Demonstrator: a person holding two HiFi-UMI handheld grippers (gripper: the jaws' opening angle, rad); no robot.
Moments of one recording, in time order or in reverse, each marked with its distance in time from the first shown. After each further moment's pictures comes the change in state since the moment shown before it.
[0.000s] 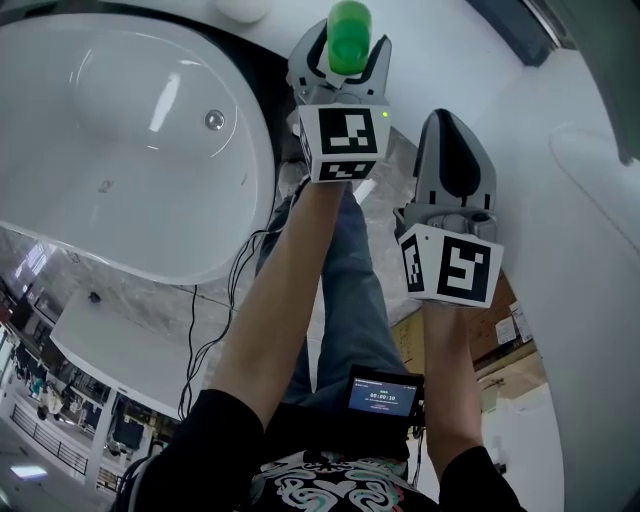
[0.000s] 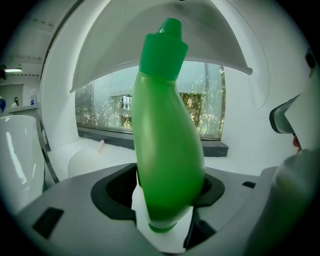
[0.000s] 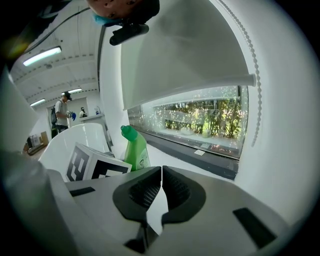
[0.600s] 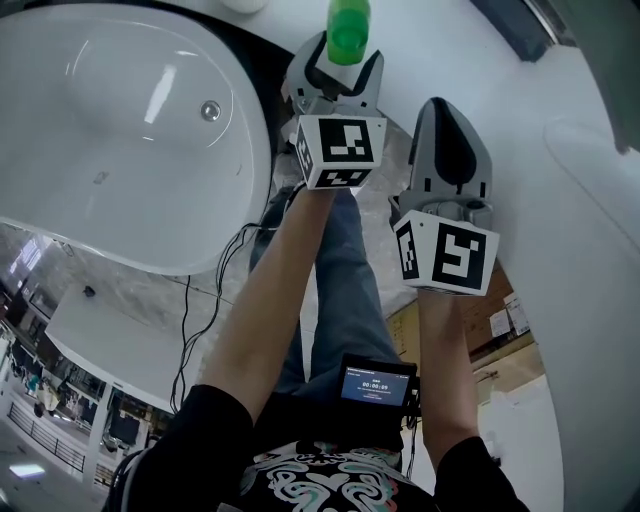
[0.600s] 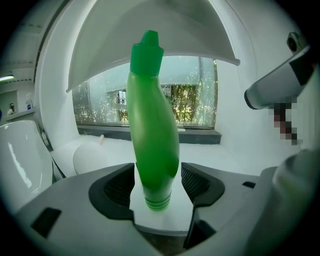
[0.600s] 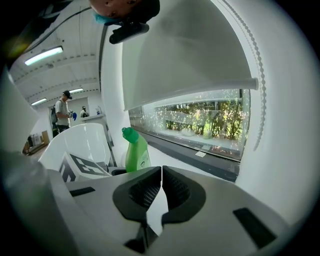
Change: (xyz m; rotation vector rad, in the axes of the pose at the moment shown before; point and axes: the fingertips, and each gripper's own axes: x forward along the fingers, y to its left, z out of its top) left arm -0.022 -0.012 -0.026 0.046 0.078 -0.015; right arm -0.001 0.003 0.005 -0.010 -0.006 0.004
